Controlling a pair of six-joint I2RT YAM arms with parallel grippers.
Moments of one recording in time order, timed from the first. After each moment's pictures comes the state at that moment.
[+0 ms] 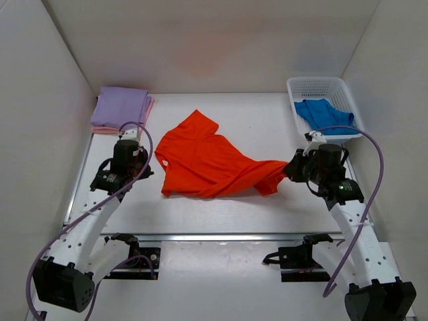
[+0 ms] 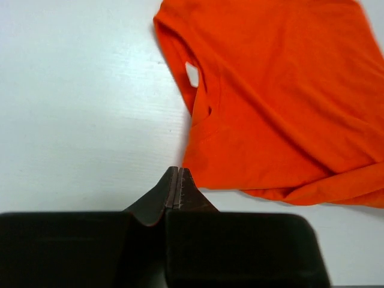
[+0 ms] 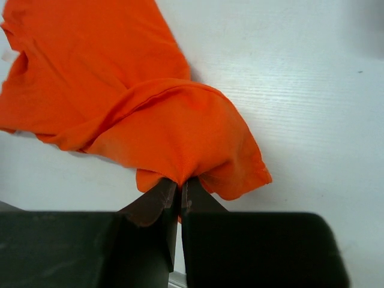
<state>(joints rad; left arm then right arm) -0.25 0.95 0.81 -0.59 -0.14 -0.40 0.12 0.81 0.76 -0.55 -0.28 0.22</state>
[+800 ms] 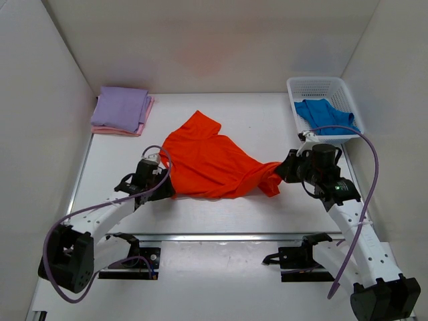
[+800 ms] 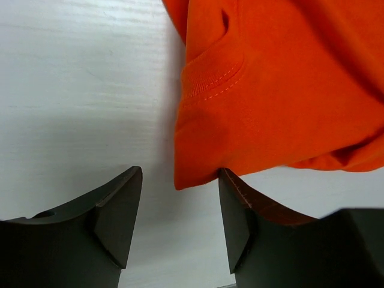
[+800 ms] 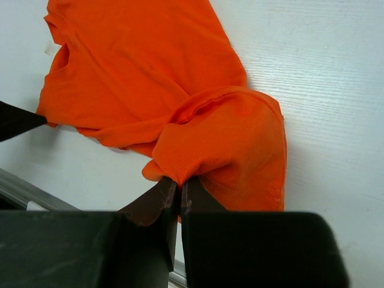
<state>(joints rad) -0.36 1.09 0.50 -0.31 0.01 -0.51 0.19 0.81 0.76 -0.51 -0.31 0.29</state>
